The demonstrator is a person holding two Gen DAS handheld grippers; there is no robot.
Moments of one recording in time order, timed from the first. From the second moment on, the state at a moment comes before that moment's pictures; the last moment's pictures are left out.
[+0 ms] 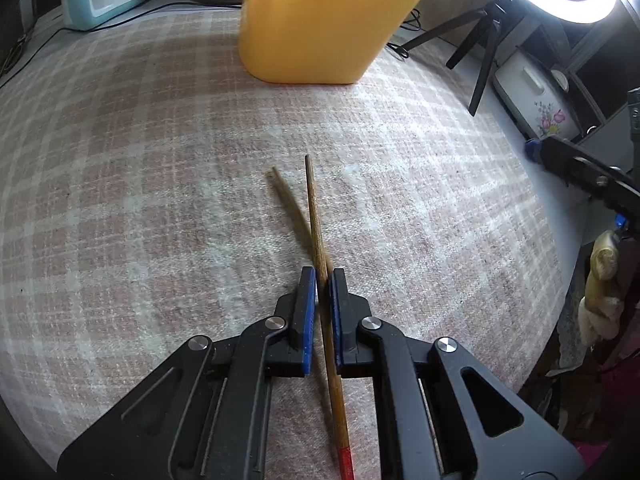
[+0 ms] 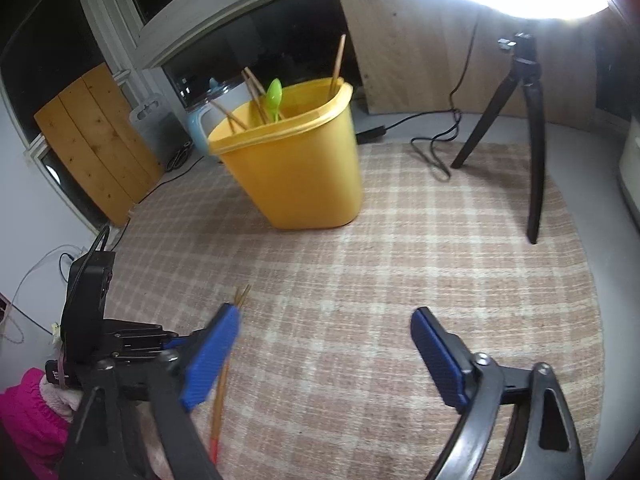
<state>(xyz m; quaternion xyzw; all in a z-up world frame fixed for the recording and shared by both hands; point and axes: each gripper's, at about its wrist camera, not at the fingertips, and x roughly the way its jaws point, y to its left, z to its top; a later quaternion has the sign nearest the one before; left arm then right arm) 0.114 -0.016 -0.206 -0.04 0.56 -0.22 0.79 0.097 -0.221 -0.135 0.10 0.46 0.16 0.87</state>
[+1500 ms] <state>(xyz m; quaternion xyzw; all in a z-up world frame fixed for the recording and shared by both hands) 0.099 0.046 -0.183 -0.09 0.53 -0.19 0.82 0.138 -0.086 -0.189 0.01 0.58 0.25 0.77</state>
